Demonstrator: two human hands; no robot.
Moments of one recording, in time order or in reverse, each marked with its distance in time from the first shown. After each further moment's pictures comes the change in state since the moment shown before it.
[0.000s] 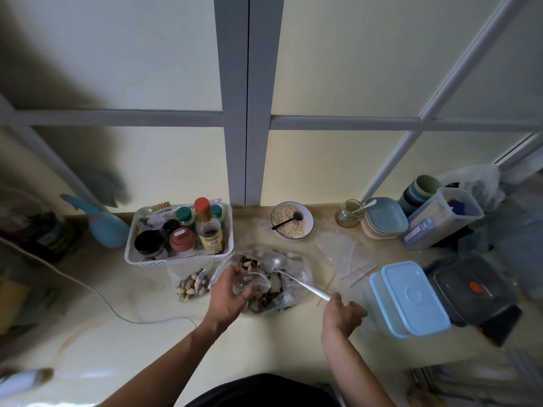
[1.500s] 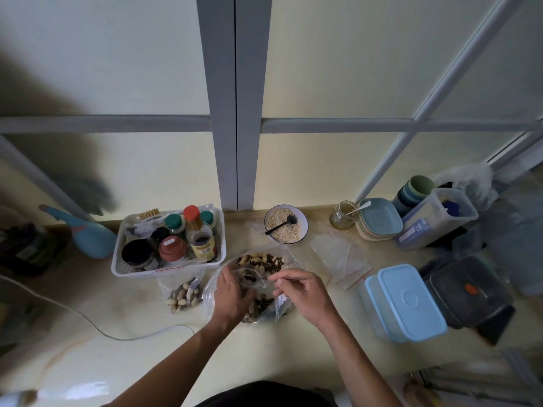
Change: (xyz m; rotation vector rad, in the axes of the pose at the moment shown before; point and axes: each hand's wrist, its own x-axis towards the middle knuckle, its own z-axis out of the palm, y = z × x) left_hand 0.026 0.000 0.029 0.165 -0.009 0.030; right_hand -0.052 -0.077 0.004 -0.307 -0.969 -0.692
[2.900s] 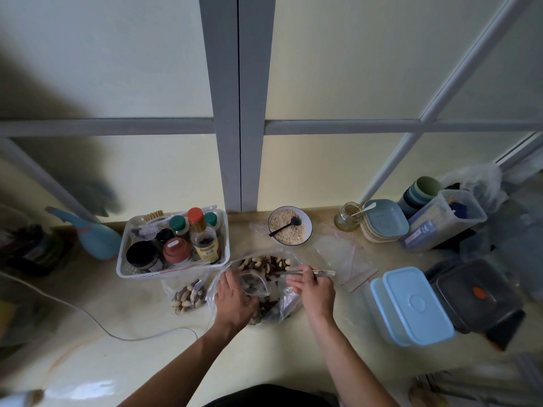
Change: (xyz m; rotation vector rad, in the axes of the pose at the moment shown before) left_hand -0.002 -0.005 0.001 0.130 -0.025 -0.072; right_hand 0.026 0.030 0.019 0.338 0.486 0.359
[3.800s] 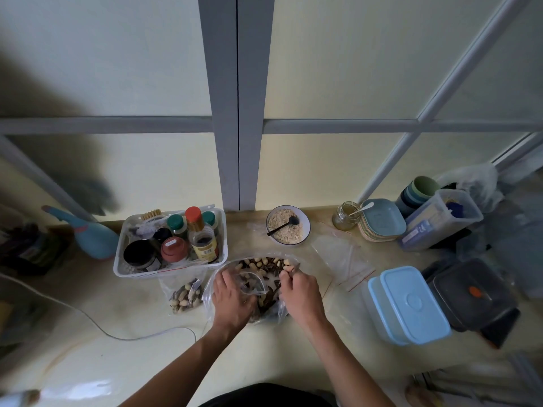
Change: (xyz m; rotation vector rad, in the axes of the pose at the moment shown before) left_hand -0.003 -0.002 0.003 0.062 0.063 0.024; right_hand -0.002 0.005 0.009 -0.822 -0.150 -0.441
